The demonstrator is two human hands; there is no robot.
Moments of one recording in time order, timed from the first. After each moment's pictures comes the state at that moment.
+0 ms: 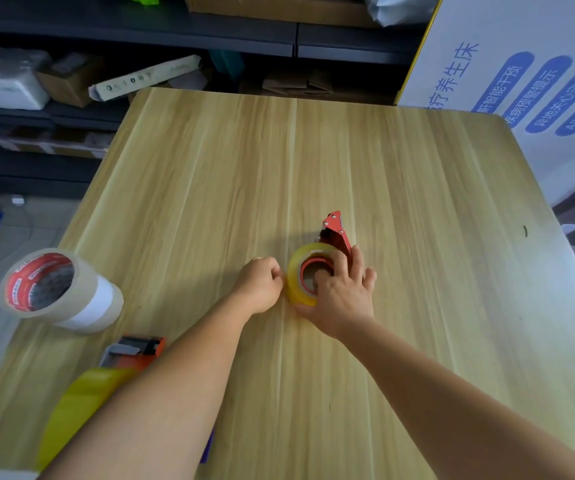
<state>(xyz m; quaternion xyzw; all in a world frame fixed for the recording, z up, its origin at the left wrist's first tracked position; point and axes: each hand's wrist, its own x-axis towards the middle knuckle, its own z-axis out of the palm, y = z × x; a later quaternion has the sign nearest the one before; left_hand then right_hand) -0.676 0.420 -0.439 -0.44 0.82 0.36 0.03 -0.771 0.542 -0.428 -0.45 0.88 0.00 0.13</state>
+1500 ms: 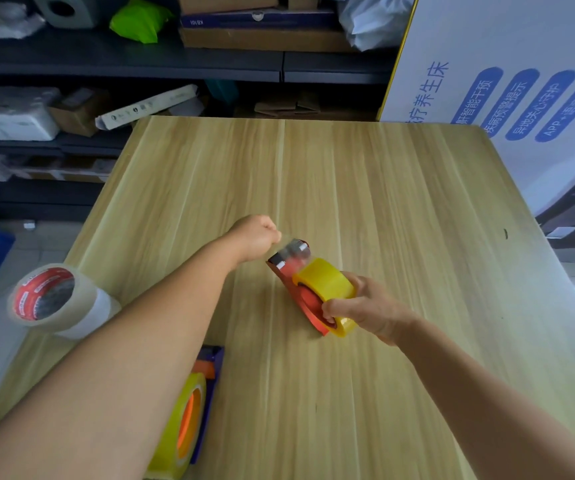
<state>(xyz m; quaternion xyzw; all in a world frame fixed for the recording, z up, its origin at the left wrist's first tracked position) -0.717 0.388 -0.354 -0.42 0.79 0.45 0.03 -0.818 0.596 -0.378 -0.29 0.66 -0.44 0.54</state>
